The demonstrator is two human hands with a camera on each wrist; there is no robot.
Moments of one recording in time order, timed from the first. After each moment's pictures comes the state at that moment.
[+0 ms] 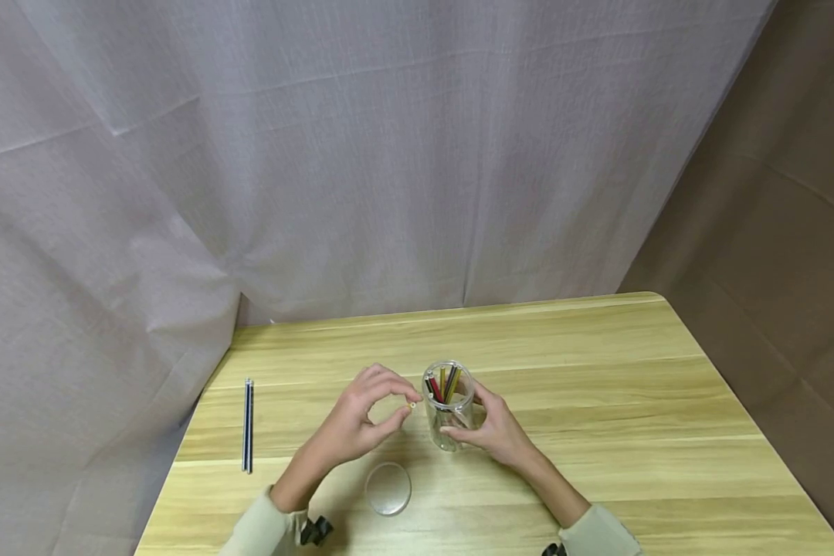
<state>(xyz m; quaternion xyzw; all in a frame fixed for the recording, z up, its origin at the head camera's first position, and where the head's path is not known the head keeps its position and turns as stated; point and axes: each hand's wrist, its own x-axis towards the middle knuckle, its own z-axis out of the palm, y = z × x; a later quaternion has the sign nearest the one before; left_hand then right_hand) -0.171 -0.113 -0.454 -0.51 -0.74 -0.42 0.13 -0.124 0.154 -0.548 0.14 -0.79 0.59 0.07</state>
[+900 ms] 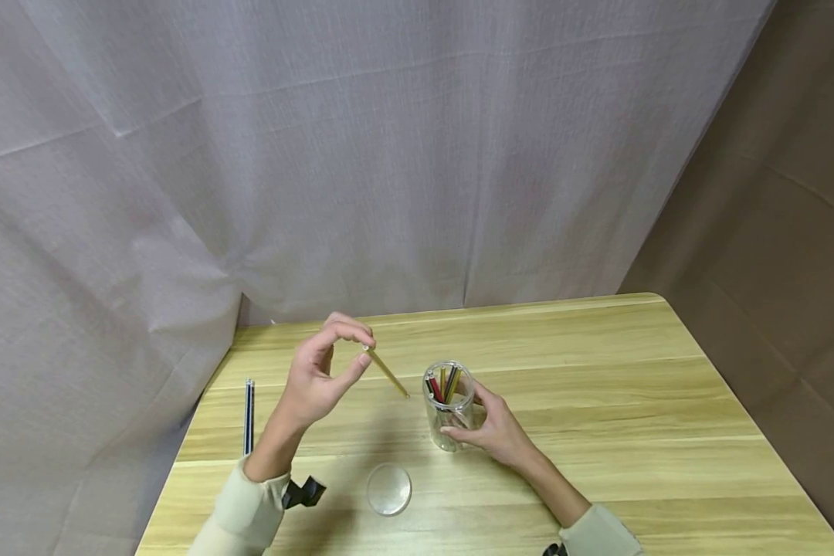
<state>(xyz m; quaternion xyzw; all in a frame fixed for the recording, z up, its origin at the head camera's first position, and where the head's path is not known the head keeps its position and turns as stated) -0.196 -0.125 -0.382 -0.50 -0.59 -0.61 0.16 -0.126 0.154 -0.547 0.13 -0.80 0.58 0.06</state>
